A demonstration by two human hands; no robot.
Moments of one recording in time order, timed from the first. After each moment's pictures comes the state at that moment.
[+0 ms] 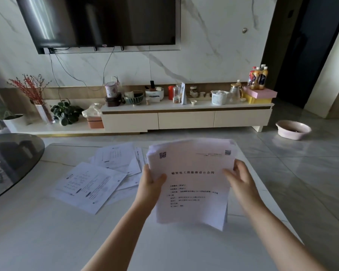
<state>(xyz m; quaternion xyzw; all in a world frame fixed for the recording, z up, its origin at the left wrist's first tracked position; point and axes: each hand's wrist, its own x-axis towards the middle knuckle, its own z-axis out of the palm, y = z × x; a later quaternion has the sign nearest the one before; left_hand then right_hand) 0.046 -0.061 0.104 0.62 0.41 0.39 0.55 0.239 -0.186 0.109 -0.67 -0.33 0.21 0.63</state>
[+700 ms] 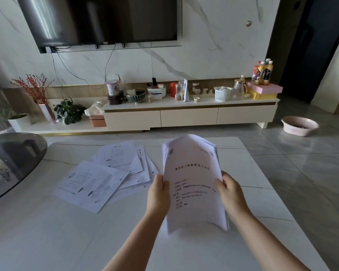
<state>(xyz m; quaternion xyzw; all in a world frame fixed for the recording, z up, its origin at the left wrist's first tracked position) 0.066 -0.067 0.067 0.67 0.48 0.35 0.45 0.221 -0.167 0.074 -0.71 -0.35 0.20 0.58</state>
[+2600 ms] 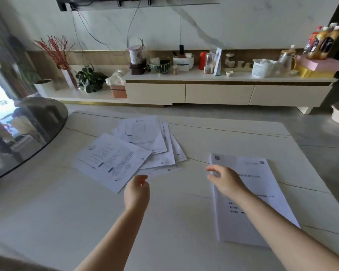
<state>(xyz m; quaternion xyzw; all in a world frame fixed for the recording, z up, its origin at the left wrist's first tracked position) -0.032 0.030 -0.008 0.54 0.69 0.31 0.37 0.196 -0.049 0.025 -0.78 -0.49 0.26 0.28</state>
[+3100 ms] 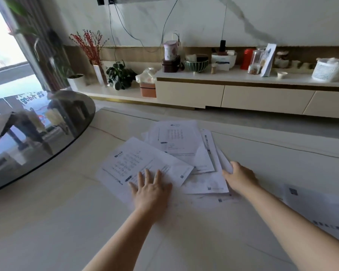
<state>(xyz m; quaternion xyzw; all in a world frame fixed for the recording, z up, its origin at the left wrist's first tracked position) -0.082 0.184 -0.073 0.73 0.67 0.00 0.15 0.158 0.154 -0.038 -0.85 -0.48 0.20 0.12</state>
